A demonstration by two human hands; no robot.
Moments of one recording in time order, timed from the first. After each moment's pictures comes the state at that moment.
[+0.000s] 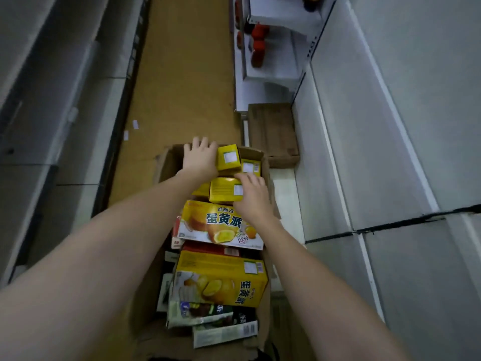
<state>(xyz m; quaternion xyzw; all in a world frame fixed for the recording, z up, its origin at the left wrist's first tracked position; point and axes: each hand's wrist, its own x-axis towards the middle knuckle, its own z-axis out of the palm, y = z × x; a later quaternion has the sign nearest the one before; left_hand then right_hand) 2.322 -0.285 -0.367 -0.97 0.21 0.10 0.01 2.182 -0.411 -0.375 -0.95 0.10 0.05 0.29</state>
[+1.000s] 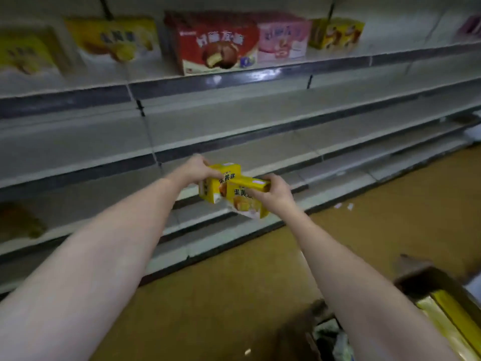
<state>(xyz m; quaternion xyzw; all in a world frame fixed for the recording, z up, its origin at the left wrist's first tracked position) 1.904 0.372 -0.181 -0.81 -0.43 -0.03 -0.40 2.038 0.157 -0.191 -0.84 -0.35 0.20 0.36</state>
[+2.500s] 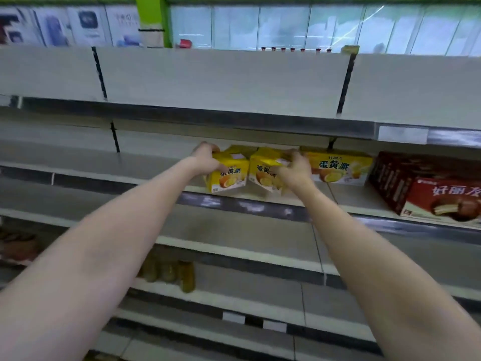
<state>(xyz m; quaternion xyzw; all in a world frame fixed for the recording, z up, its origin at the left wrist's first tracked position) 1.519 0.629 0.062 -0.72 -0.60 -0.29 -0.21 1.759 0.581 0.034 -0.63 -0.59 0.17 0.48</state>
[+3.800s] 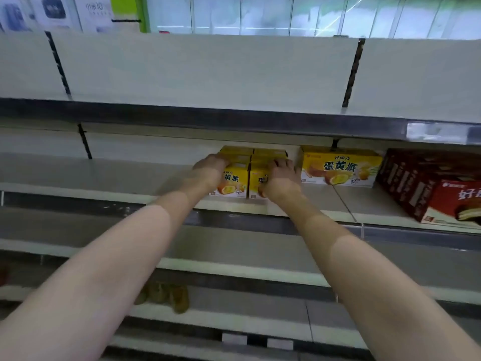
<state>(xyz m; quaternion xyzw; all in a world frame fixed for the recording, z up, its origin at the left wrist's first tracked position) 1.548 0.716 0.022 -0.82 -0.57 -0.12 0.03 1.739 0.680 -0.001 -0.74 -0.65 -0.09 0.15</state>
